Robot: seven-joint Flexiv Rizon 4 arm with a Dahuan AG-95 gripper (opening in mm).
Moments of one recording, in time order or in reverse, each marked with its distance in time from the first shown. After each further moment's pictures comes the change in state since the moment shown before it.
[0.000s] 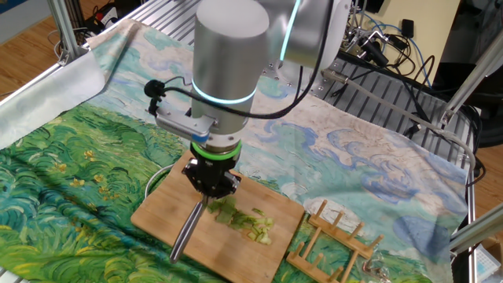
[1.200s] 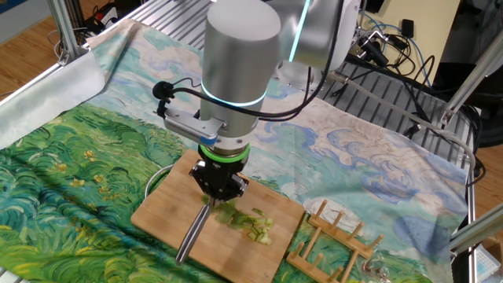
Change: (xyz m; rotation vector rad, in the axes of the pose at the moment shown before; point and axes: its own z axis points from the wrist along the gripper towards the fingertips) arm 0.000 0.012 -0.030 0.004 0.014 0.020
